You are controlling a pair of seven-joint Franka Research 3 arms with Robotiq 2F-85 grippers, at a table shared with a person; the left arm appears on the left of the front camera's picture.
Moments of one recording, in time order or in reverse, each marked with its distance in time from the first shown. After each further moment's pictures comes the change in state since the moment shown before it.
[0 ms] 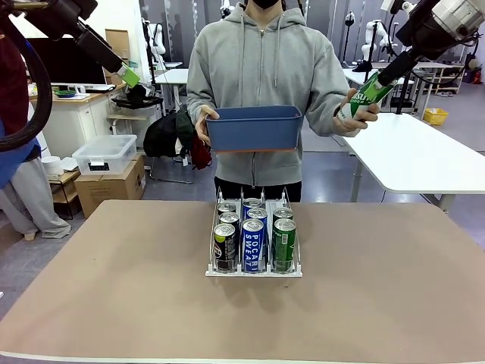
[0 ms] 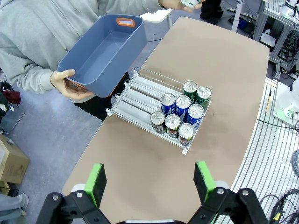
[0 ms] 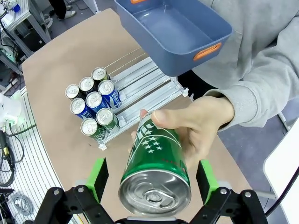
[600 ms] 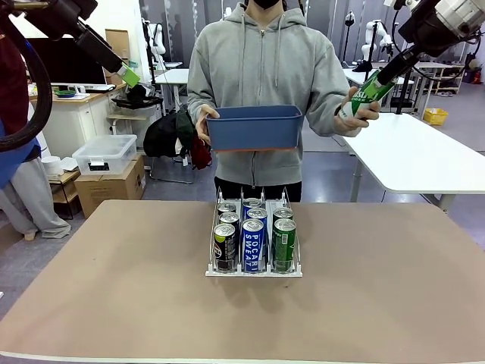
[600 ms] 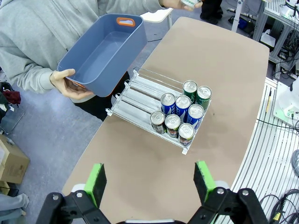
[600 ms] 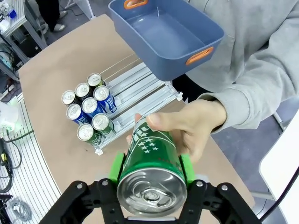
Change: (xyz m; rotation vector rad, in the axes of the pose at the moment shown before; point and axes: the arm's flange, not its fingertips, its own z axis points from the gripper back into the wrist) left arm 0.000 0.000 0.000 0.000 0.000 0.000; right arm 0.001 -0.003 0.007 -0.028 -0.032 -0.012
